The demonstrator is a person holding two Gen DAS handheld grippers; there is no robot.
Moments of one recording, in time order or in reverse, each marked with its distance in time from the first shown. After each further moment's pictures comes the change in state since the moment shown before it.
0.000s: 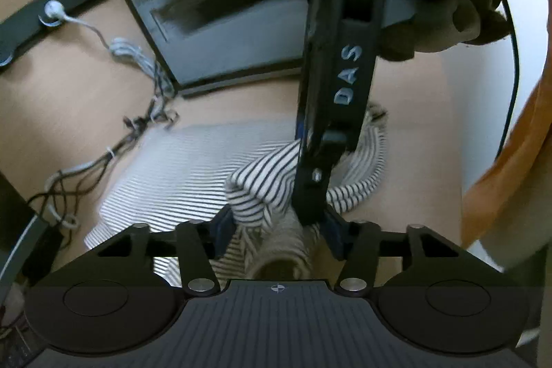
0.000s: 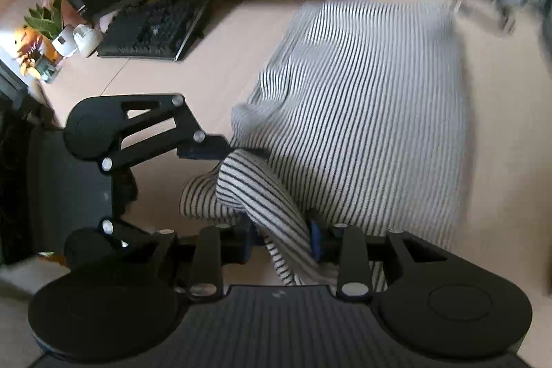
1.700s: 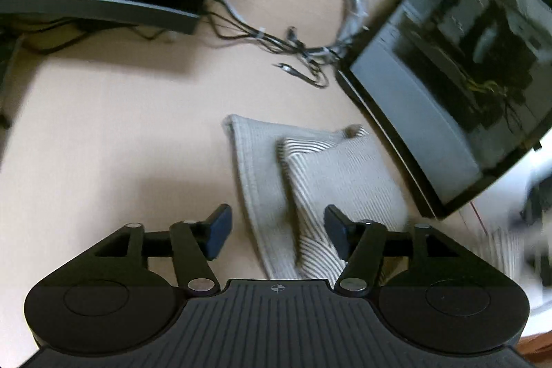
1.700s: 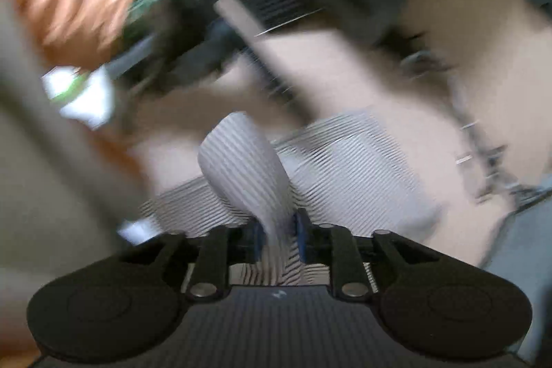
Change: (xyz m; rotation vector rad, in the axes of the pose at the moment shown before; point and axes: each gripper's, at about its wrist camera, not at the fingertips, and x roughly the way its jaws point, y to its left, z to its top) left arm -0.008 0.107 -0.039 -1.151 0.080 0.078; right arm -0.066 0.073 -0.002 -0.618 0.129 -0.017
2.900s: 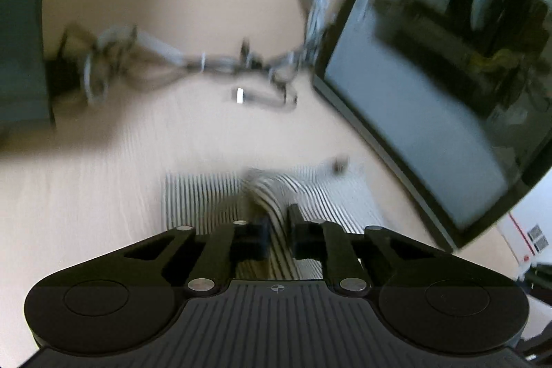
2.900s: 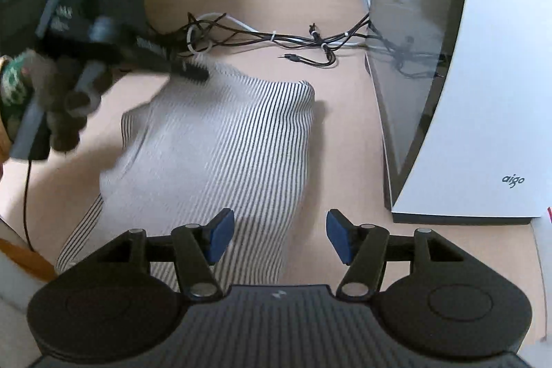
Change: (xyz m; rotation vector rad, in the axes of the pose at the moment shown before) left arm 0.066 -0.102 0.059 0.236 -0.078 0.124; right arm 0.032 -0.016 -0.126 0.849 -0.280 -0.420
